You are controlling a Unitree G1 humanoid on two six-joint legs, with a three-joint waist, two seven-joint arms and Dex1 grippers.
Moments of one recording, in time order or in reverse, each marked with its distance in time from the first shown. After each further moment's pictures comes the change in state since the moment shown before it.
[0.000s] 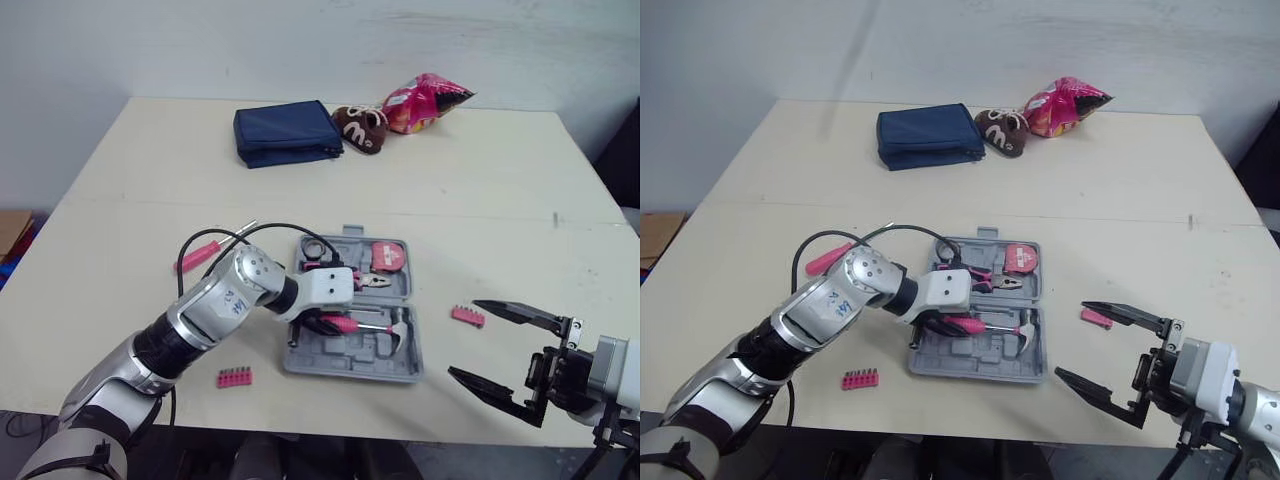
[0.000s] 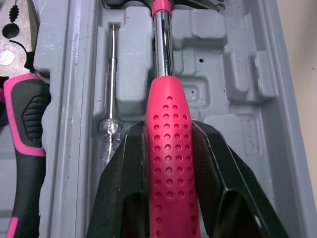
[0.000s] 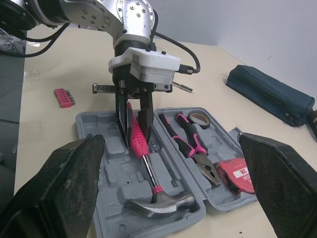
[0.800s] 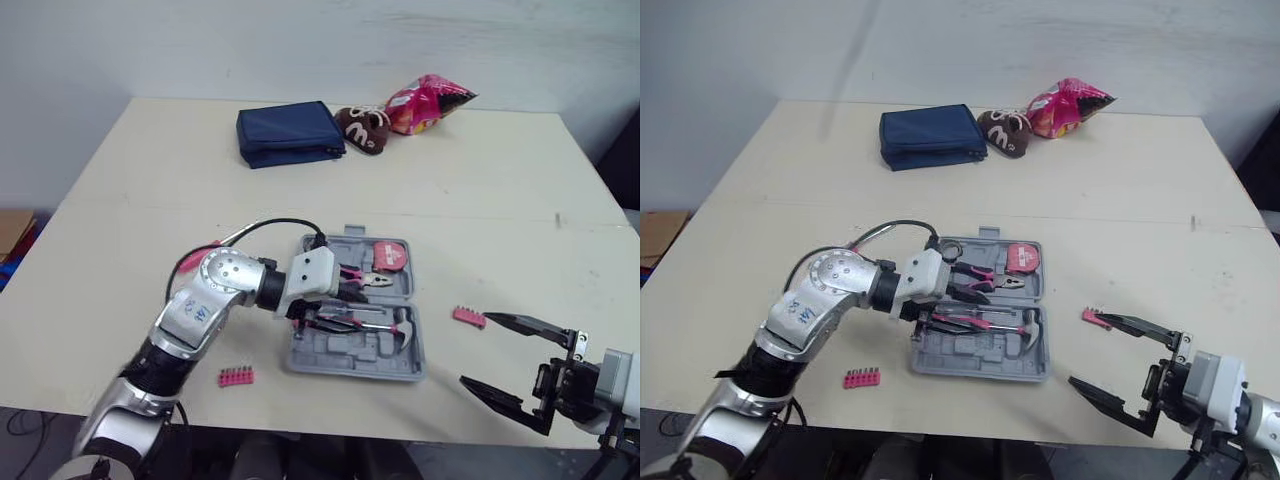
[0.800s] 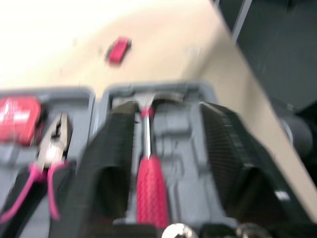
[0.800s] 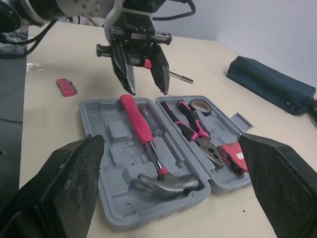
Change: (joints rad) left arm 0.200 -0.134 0.291 0.028 -0.227 -0.376 -0.047; right arm 0.004 0.049 0.003 0.143 -0.015 -0.119 0.114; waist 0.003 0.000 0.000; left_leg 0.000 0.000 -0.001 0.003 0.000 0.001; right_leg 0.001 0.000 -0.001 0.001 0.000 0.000
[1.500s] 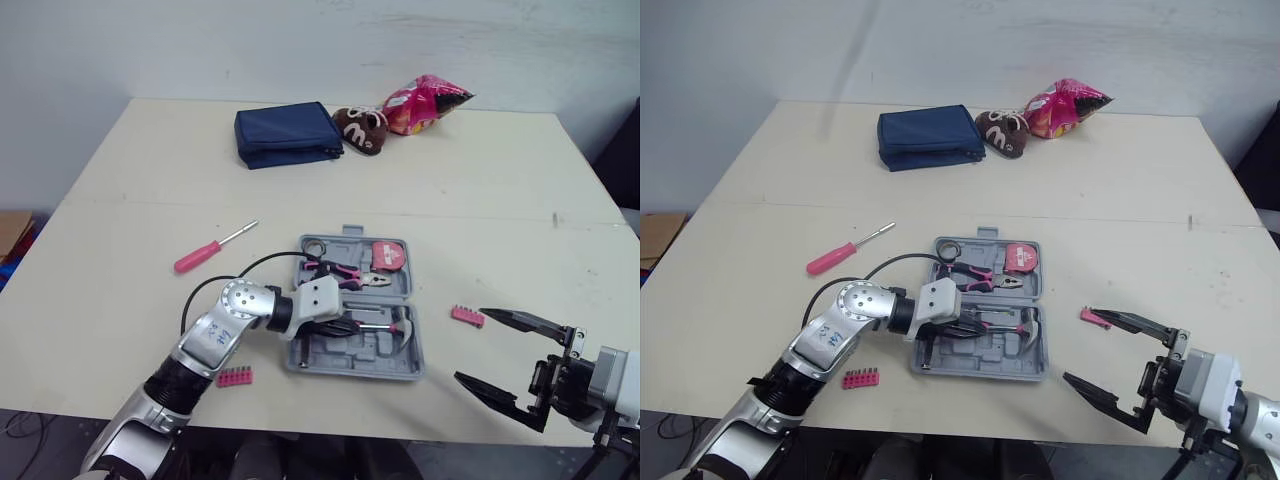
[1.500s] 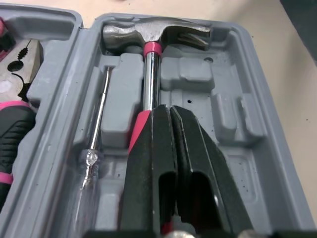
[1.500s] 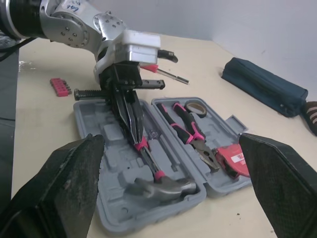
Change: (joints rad) left arm 0.073 -0.006 -0.108 0.109 0.176 -0.035 0.107; right arm 0.018 -0.014 0.004 -0.079 -0.018 0.049 -0.084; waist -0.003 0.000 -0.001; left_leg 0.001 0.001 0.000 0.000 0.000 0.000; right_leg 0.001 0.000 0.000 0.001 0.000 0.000
